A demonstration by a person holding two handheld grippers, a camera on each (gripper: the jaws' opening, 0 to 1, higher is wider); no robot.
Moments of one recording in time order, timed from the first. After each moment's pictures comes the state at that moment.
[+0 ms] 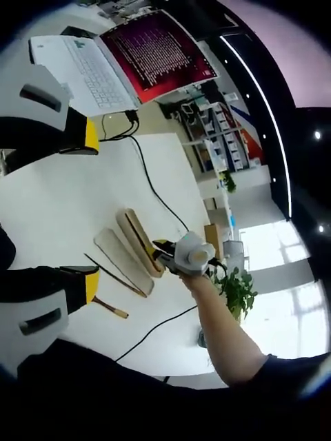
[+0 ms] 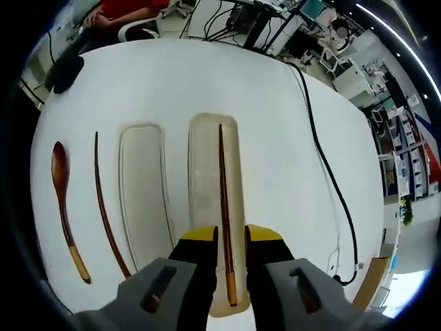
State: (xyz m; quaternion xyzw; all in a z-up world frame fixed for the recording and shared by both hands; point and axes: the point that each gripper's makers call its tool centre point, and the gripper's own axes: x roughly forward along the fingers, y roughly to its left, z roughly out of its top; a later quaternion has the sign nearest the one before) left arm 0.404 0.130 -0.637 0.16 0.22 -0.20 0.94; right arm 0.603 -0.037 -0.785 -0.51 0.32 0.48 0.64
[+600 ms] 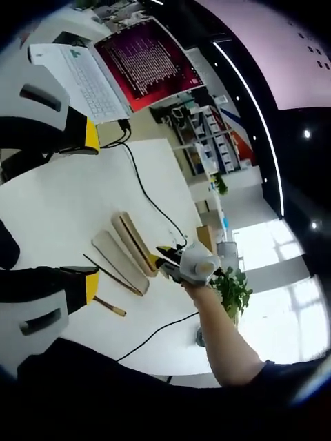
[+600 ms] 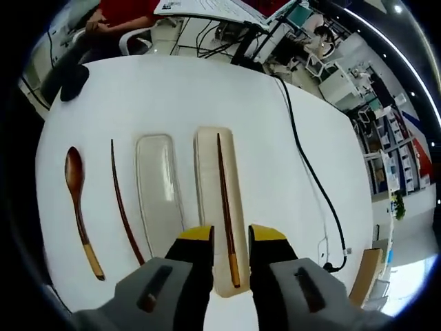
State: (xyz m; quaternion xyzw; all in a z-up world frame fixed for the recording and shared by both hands) left arm 0.383 0.133 -0.619 0.17 0.19 -0.19 0.95; right arm 0.582 -0.049 -0.750 -0.50 0.29 0.46 0.67
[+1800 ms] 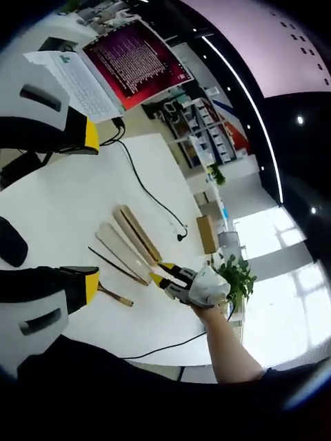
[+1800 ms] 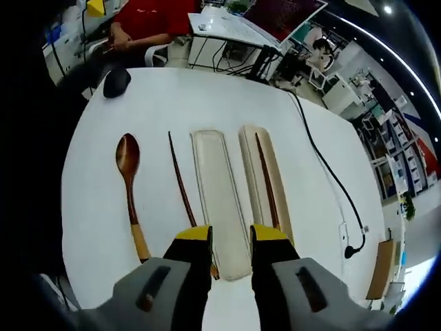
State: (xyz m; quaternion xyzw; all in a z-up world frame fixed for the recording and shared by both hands) left arm 0.369 0.121 -0.611 0.21 0.19 -0.22 0.93; right arm 0.501 -0.090 -0.748 -0.44 0.27 0.53 0.67
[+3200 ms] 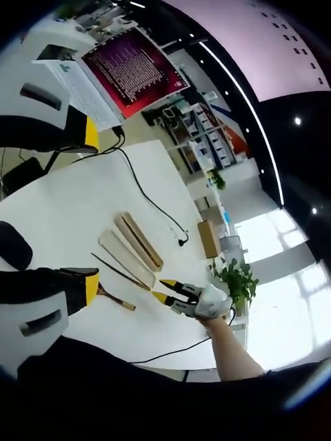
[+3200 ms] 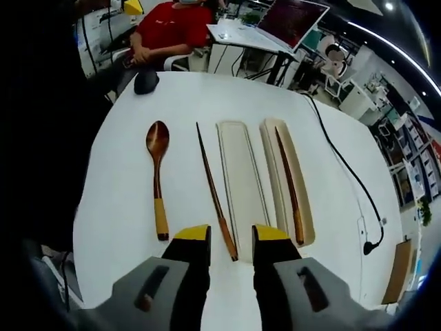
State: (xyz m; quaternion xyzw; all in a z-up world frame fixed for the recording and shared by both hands) left arm 0.361 0.131 -0.604 0.22 0.19 -0.20 0.94; right arm 0.486 -0.123 -0.756 -0.42 0.28 0.57 0.65
